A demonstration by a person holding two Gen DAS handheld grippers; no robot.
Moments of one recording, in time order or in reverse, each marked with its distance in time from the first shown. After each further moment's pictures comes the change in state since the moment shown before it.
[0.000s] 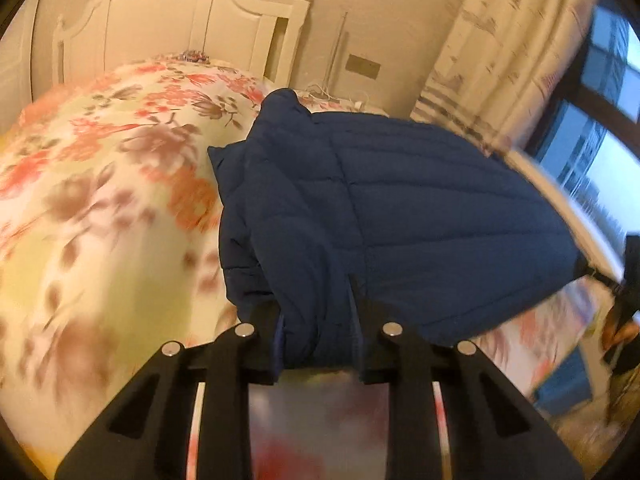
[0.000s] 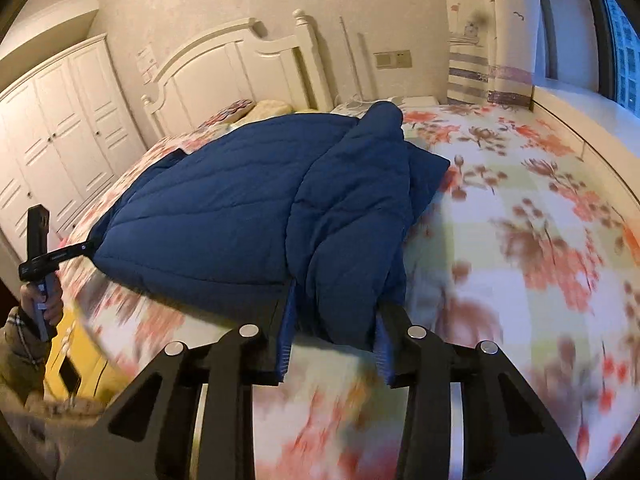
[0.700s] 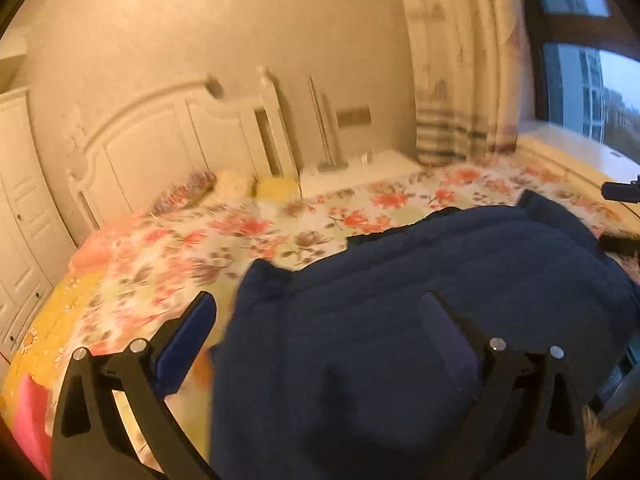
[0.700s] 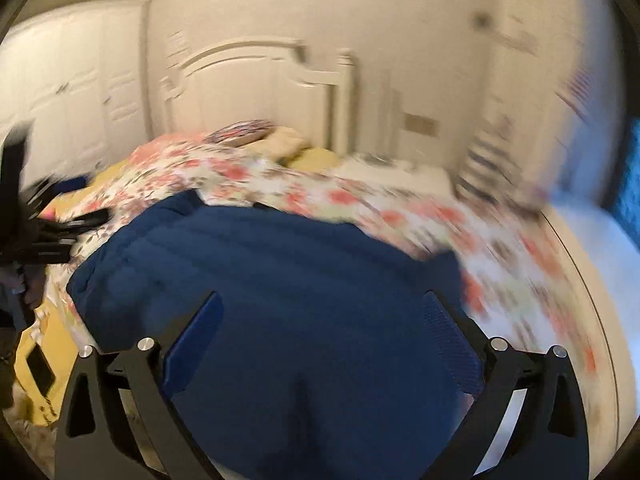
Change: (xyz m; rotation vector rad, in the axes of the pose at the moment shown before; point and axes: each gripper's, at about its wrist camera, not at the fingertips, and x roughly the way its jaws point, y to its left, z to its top) left arm 0.002 -0.133 0.104 0.329 -0.146 0.282; right arm 0.041 0.150 0.109 -0.292 -0.089 -0.168
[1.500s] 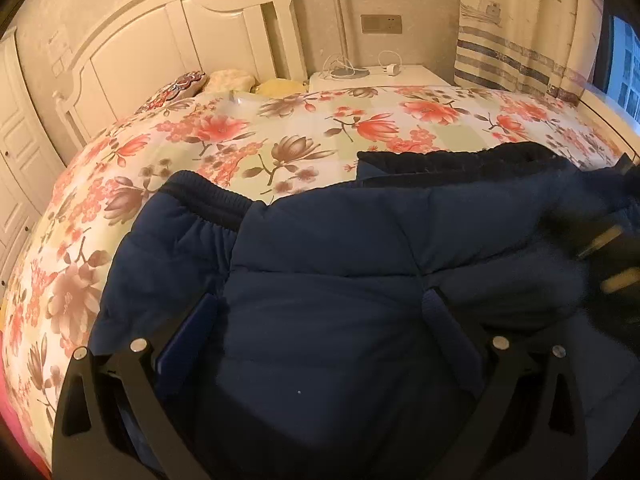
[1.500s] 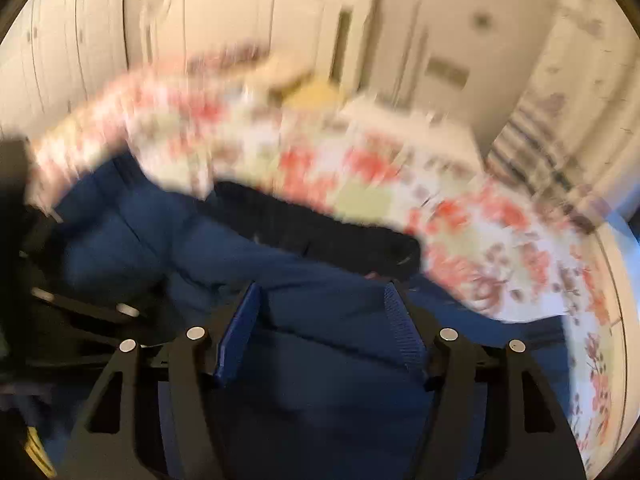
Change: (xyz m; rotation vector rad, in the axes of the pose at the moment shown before) left arm 0.154 -0.006 -0.020 -0.114 0.285 0.015; right arm 0.188 0.019 0.031 -0.053 0.334 -0.048
